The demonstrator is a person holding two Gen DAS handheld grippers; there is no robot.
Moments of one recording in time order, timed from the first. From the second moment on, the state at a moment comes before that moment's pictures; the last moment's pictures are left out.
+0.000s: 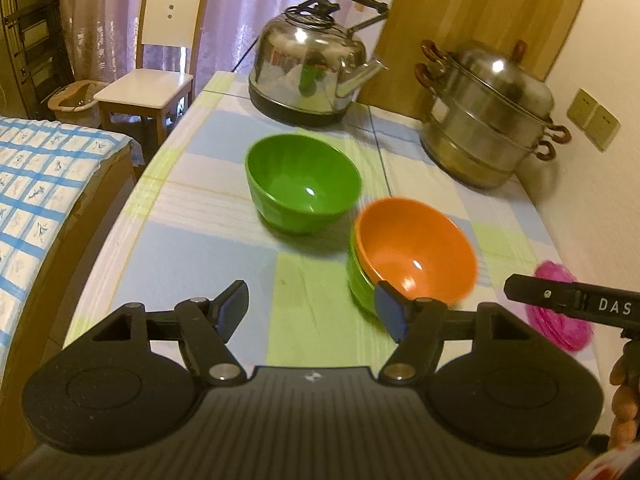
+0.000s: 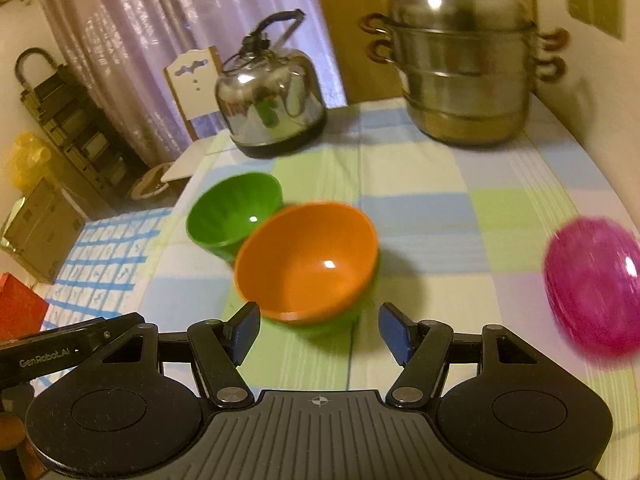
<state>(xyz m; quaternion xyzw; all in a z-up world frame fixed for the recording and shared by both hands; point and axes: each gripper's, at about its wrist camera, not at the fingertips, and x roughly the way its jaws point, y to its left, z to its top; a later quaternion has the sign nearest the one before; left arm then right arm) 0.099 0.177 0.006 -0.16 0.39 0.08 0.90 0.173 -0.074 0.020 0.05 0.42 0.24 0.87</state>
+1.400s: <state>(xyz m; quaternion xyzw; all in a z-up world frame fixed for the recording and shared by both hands) 0.282 0.291 -0.079 -0.20 0.42 0.09 0.88 0.389 0.088 -0.075 -0.03 0.53 0.30 0.79</state>
